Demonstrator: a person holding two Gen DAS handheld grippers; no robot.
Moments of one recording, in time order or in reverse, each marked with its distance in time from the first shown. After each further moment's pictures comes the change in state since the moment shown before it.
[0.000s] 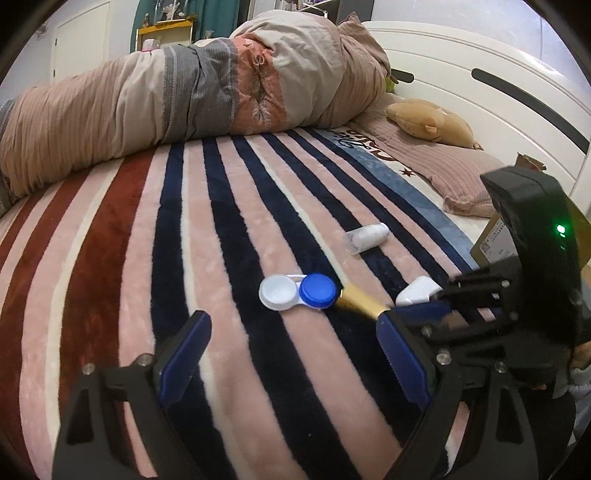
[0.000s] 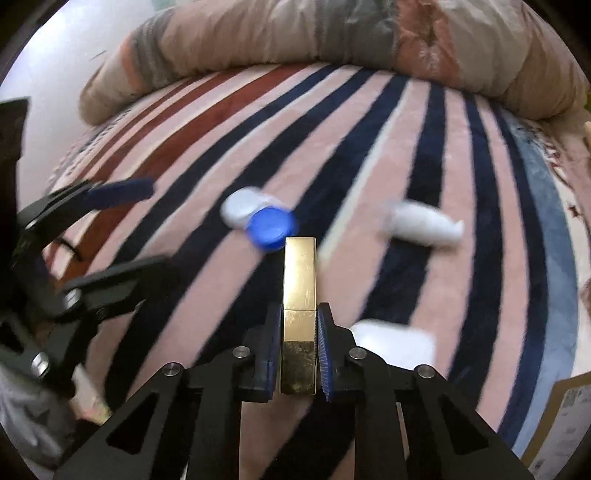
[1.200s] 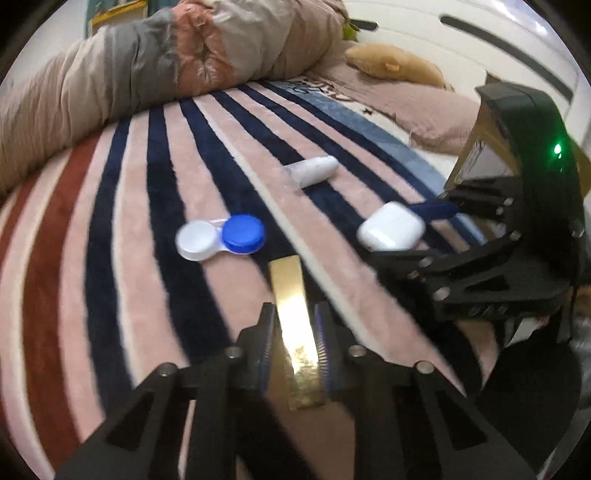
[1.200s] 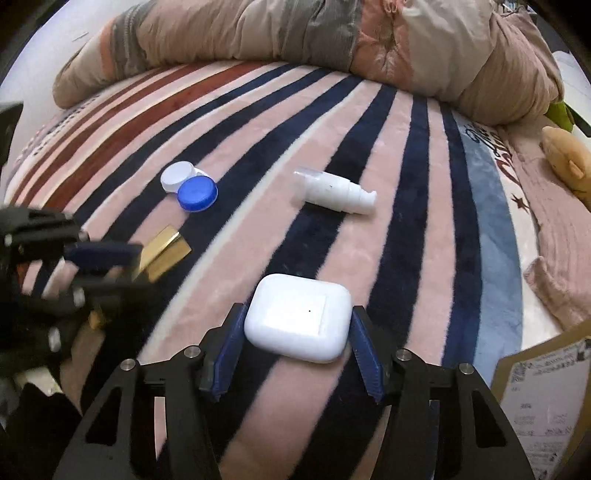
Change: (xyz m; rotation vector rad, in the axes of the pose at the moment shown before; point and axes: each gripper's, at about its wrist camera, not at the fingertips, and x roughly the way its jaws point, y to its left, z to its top) left arm 0.022 -0.042 -0.022 0.135 0.179 -0.060; right arm -0.016 -0.039 -0.028 -0.036 -0.013 -0.242
